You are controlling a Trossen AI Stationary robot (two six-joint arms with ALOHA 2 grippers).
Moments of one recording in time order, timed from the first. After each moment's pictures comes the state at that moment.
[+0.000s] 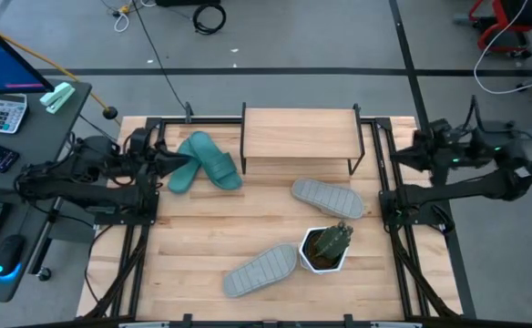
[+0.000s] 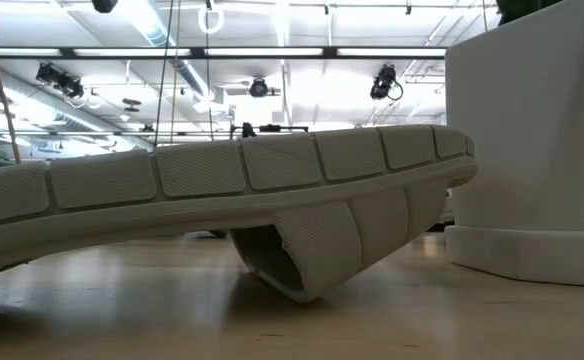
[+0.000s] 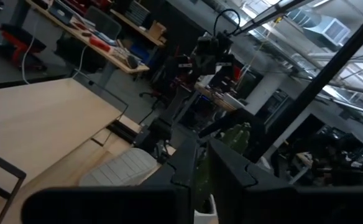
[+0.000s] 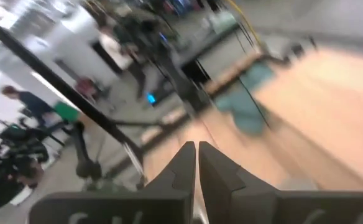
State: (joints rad) left arm 0.00 0.51 0.79 -0.19 -0.12 -0.62; right arm 0.00 0.47 1.20 -0.97 0.05 0.73
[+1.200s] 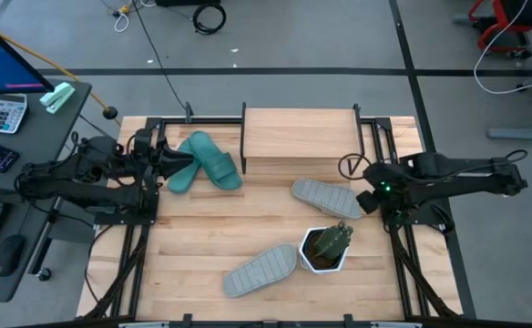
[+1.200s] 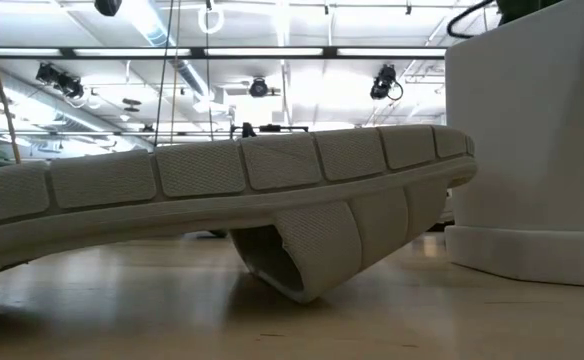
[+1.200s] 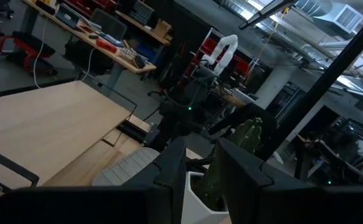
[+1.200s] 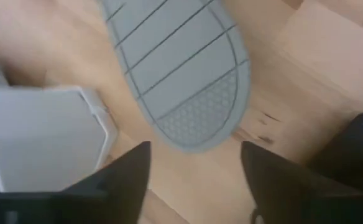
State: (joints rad) left arm 0.00 0.54 0.79 -0.19 -0.14 -0.56; right arm -0.04 0.74 0.70 -1.17 -0.11 1.06
